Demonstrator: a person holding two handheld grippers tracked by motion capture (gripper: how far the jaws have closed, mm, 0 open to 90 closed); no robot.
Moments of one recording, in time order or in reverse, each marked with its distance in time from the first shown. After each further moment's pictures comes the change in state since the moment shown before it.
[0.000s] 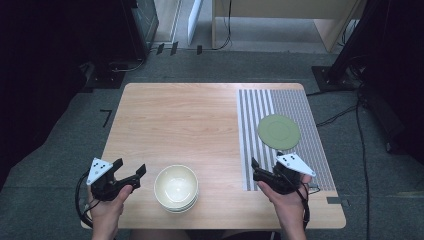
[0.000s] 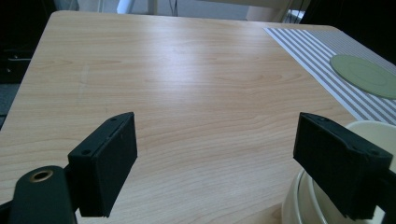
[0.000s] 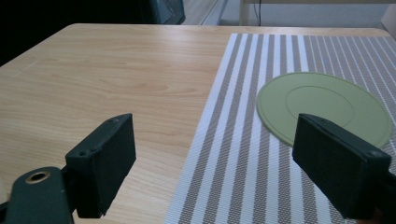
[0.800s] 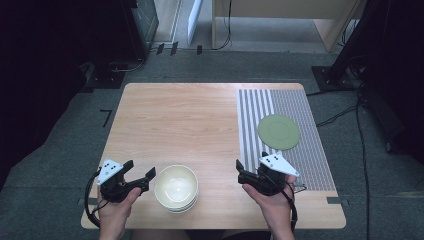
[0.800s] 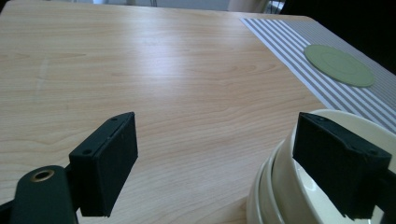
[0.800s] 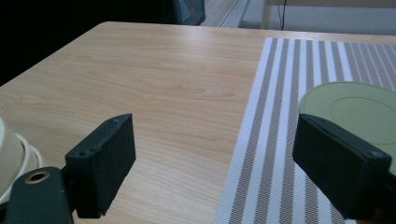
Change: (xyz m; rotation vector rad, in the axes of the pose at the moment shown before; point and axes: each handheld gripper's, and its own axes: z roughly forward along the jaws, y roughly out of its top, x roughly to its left) left arm -0.019 -0.002 0.007 0.038 -0.074 0.011; right arm 0.038 0.005 0.004 0.008 0.069 -0.035
